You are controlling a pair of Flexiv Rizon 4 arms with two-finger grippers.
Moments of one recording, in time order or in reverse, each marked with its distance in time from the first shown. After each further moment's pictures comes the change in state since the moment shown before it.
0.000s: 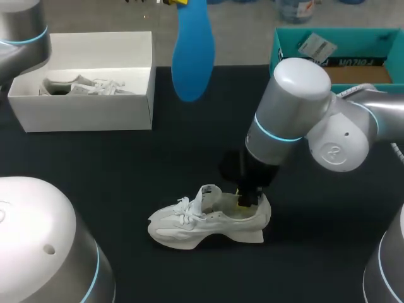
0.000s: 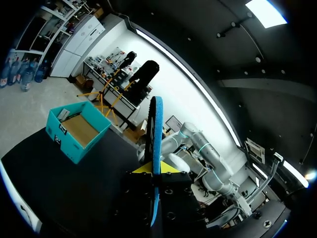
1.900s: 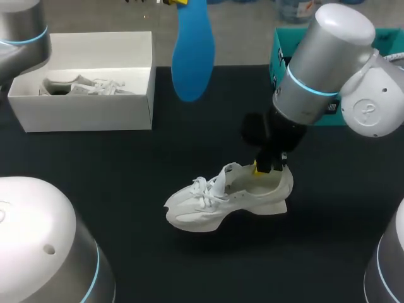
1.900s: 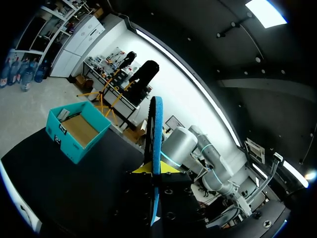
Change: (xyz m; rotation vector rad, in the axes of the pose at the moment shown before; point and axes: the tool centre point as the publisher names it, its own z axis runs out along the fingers) left arm 0.000 0.000 0.000 0.000 0.000 0.000; right arm -0.020 -0.012 -0.094 -0.060 0.019 -0.039
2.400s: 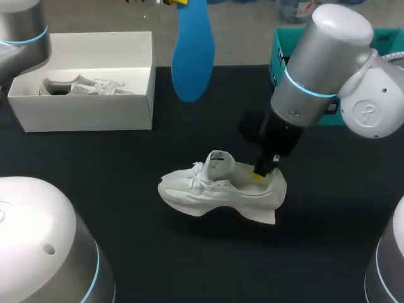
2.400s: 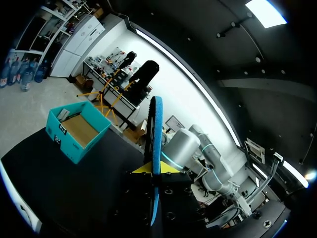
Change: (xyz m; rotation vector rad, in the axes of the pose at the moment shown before) left arm 0.000 0.000 0.000 0.000 0.000 0.000; right arm 0.019 0.002 0.000 0.026 0.006 0.411
